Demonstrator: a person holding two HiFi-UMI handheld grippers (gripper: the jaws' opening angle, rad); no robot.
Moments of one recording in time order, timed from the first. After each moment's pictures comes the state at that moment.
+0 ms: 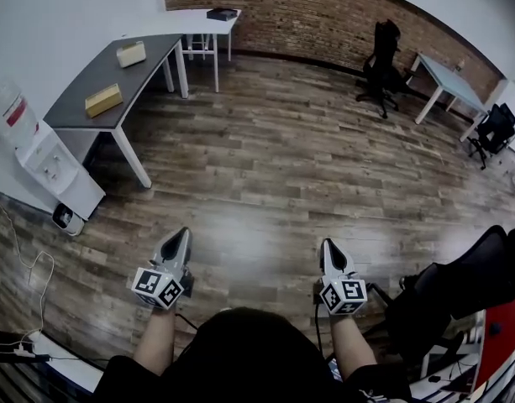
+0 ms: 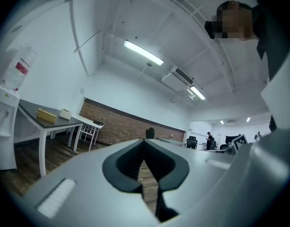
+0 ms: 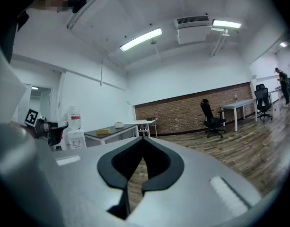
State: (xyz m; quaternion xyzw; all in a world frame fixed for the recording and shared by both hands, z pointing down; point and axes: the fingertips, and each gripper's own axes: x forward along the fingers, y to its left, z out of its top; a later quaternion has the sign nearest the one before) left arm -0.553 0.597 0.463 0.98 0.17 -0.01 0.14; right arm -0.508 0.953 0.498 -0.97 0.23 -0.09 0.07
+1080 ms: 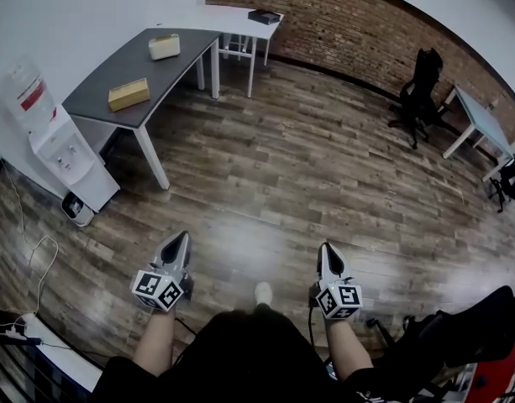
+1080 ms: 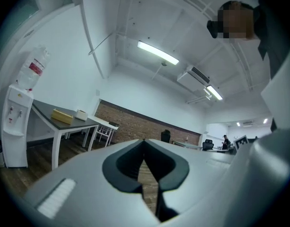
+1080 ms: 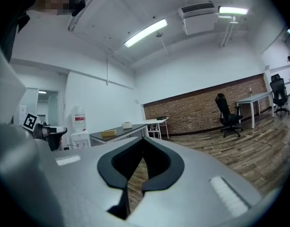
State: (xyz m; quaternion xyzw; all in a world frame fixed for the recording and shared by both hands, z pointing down) left arm -0.485 0.502 0.488 0.98 0.09 0.00 0.15; right arm -0.388 0.850 0.508 -0.95 0.29 -0.09 0.07
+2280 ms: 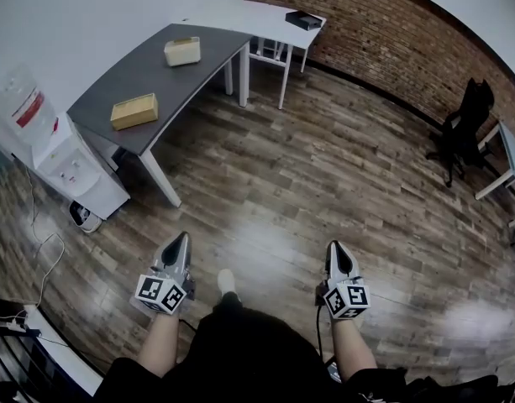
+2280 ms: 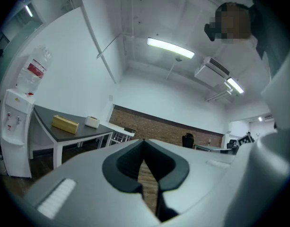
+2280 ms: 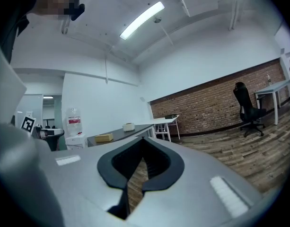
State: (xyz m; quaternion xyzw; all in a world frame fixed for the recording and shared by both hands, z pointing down) left arm -0.294 0.424 0.486 0.99 -0.01 -0.02 0.14; right arm -0.130 0.768 0.511 -0.92 0.36 -0.10 0.09
